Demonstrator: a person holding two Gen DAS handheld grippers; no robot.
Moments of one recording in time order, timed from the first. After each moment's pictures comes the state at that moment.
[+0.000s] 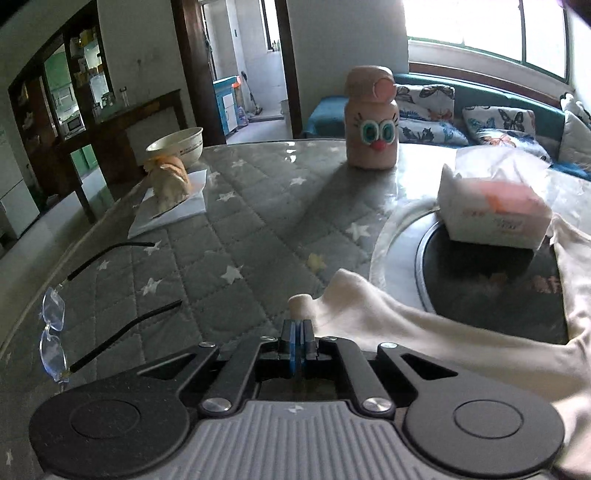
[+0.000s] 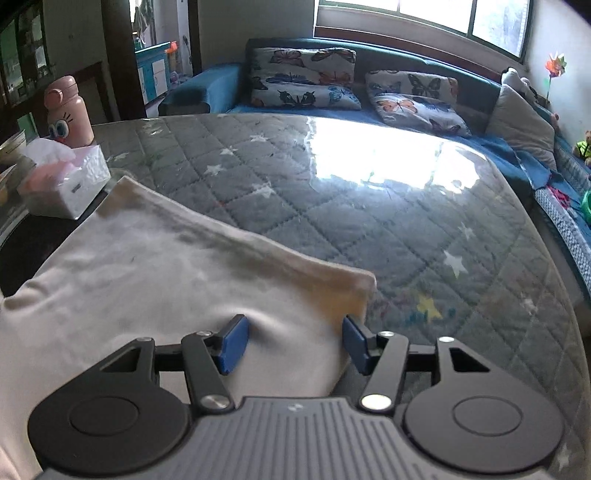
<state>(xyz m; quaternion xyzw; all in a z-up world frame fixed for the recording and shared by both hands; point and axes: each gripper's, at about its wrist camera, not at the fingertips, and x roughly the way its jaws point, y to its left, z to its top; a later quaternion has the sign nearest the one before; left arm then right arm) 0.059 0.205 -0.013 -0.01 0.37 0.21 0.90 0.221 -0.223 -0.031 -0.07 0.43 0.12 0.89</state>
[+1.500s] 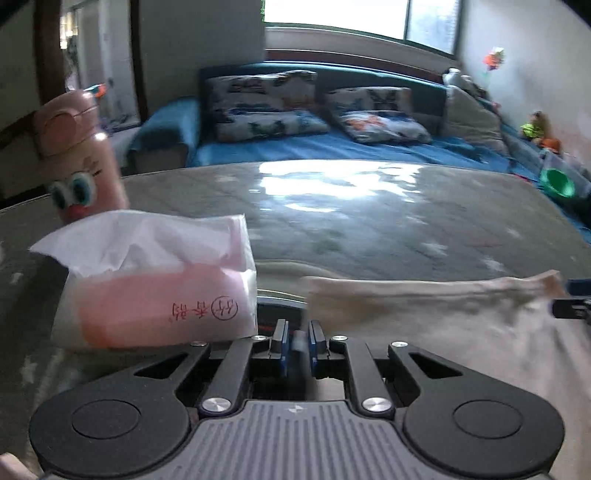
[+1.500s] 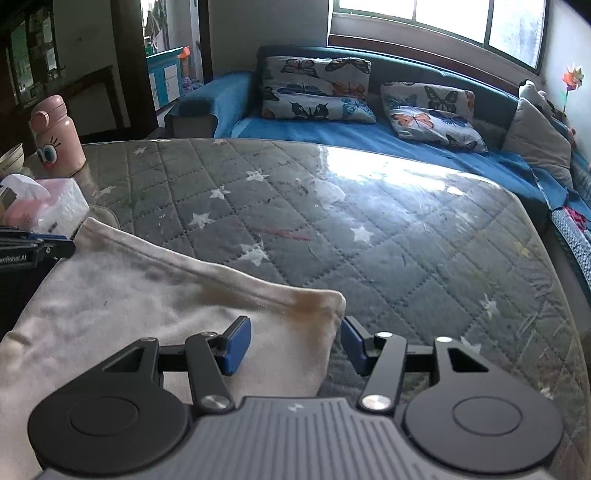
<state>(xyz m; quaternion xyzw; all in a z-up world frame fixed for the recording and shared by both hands) 0.260 0.063 -0.030 -0.02 0.39 0.01 0.92 0.288 -0.215 -0.026 -0.07 0.41 0.15 0.89</state>
